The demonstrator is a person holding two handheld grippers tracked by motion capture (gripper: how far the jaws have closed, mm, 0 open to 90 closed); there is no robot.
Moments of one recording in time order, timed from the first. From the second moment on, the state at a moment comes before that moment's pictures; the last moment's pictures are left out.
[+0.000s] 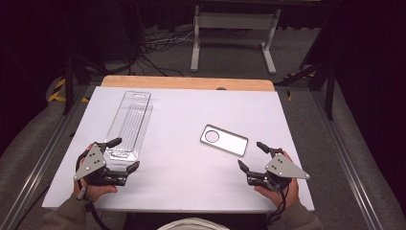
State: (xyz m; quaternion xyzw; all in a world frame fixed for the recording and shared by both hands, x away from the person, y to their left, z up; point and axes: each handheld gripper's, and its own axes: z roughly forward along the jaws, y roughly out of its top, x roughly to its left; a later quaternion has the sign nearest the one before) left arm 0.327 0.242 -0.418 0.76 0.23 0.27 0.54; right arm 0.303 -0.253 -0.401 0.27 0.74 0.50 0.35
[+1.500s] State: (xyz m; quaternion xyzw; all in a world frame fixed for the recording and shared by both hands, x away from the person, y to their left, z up) left arm 0.324 0.237 -0.427 0.79 0.20 0.25 0.52; right arm 0.502 -0.168 -0.371 0.29 0.91 0.24 0.16
